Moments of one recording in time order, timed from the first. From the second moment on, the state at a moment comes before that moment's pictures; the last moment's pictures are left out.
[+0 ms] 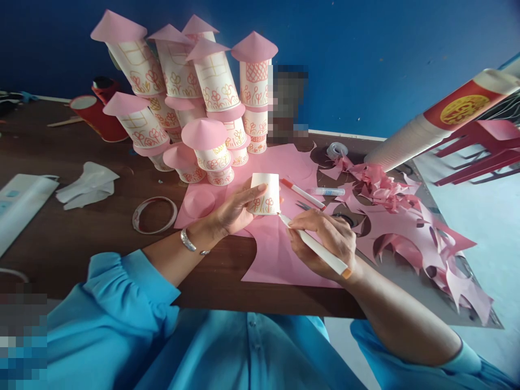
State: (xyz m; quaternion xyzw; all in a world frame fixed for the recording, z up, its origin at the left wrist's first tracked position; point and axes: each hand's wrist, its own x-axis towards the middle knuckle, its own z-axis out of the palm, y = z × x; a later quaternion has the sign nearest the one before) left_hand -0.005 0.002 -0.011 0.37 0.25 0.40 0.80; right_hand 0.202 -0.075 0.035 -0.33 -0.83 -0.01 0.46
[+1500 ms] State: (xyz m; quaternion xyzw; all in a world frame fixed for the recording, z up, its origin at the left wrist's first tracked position) left_hand -0.003 0.004 -0.013 0.38 0.21 0.39 0.81; right_hand 0.202 -0.073 0.033 -0.35 -0.82 0.03 0.44
